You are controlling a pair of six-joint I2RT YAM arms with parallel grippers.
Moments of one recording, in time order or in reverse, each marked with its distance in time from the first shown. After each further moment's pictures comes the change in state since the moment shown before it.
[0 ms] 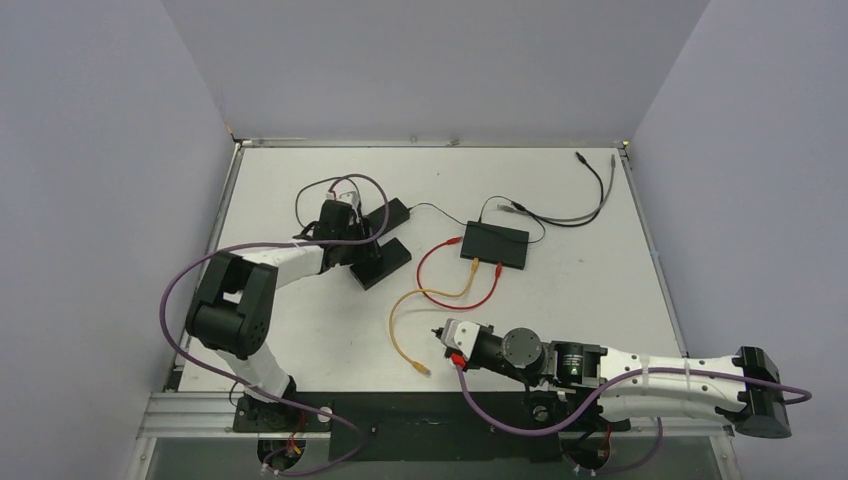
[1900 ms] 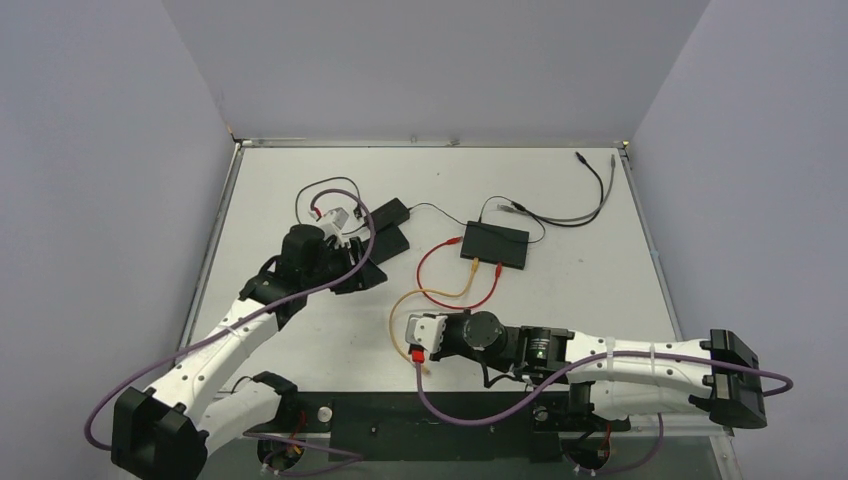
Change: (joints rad) left arm -0.113 -0.751 -0.208 -0.351 0.258 -0.130; right arm -0.043 0.281 0.203 -0.072 0.005 -0.207
